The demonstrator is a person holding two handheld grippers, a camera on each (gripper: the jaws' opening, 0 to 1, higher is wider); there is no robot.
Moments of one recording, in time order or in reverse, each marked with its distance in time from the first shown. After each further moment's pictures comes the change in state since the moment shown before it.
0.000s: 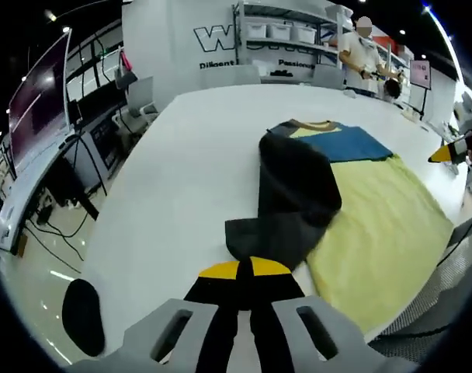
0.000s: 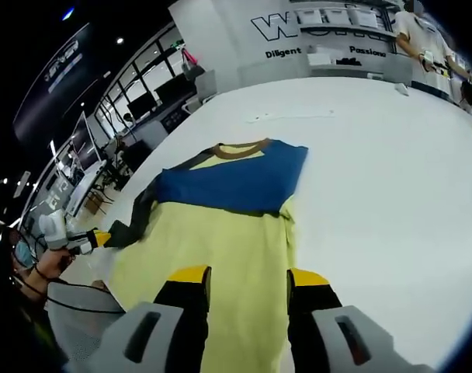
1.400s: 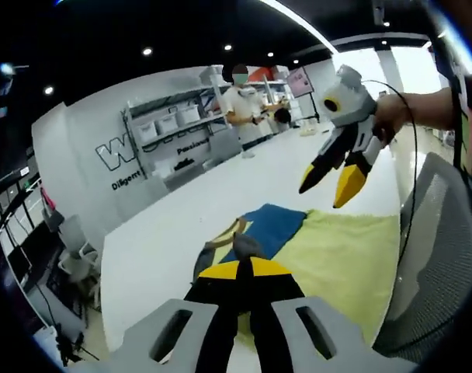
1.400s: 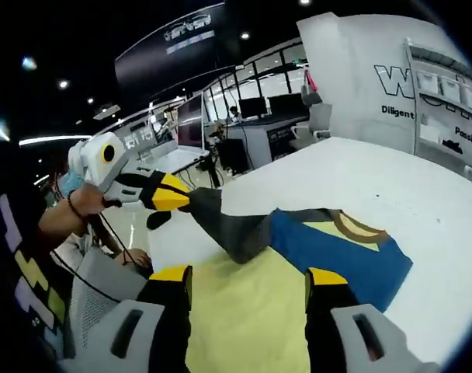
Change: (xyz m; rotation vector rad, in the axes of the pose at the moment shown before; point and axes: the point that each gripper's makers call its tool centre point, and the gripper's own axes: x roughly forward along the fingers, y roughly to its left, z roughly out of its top) left arm -0.051 -0.115 0.142 0.588 -0.436 -0.413; right arm 0.004 0.158 0.066 -0.535 -0.125 0.452
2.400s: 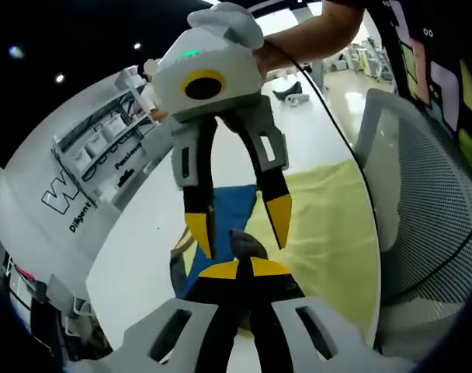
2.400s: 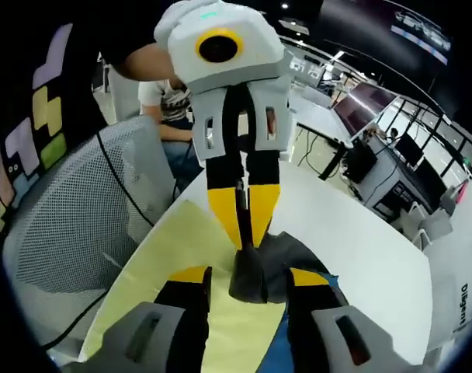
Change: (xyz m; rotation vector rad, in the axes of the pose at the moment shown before) left arm 0.019 -0.036 -0.008 0.287 0.100 -0.283; right arm 0.079 0.056 0.000 -0.935 0.277 0.486
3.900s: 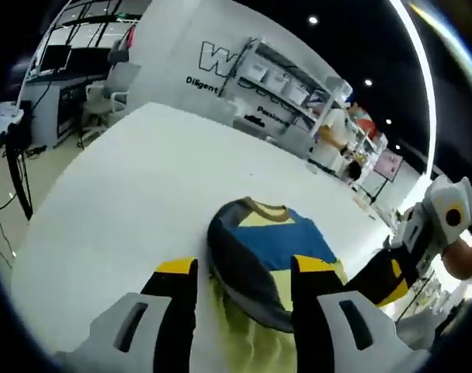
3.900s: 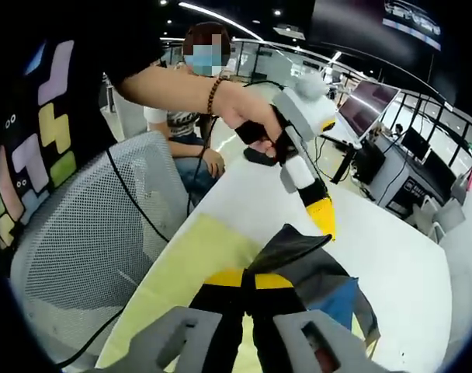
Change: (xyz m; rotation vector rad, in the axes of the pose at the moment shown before) left arm 0.008 0.072 -0.129 -1.310 -0.076 0.339; right arm -0.001 0.015 0.003 0.085 -0.068 0.033
